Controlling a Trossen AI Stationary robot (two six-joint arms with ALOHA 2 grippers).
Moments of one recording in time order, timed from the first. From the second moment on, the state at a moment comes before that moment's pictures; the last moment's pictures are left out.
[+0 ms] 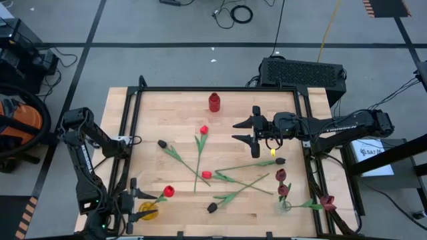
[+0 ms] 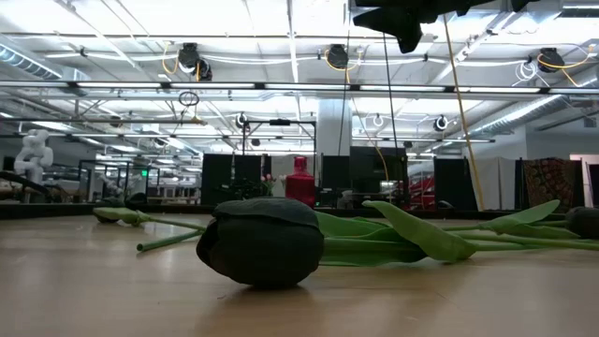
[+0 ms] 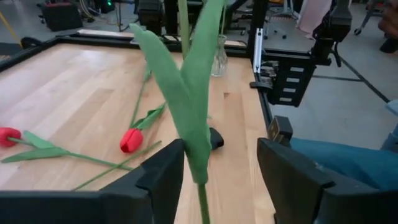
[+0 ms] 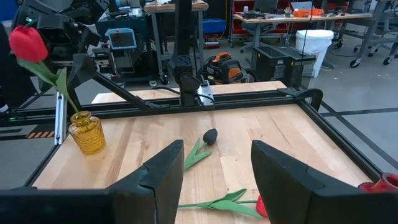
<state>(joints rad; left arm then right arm) -1.30 1.42 0.92 -0.43 -1.18 -1.01 0.03 1.12 0.80 0.14 0.11 0.09</state>
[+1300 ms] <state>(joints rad) -1.37 1.40 0.92 -0.47 -1.14 -1.01 0.03 1.12 0.80 0.14 0.10 0.09</state>
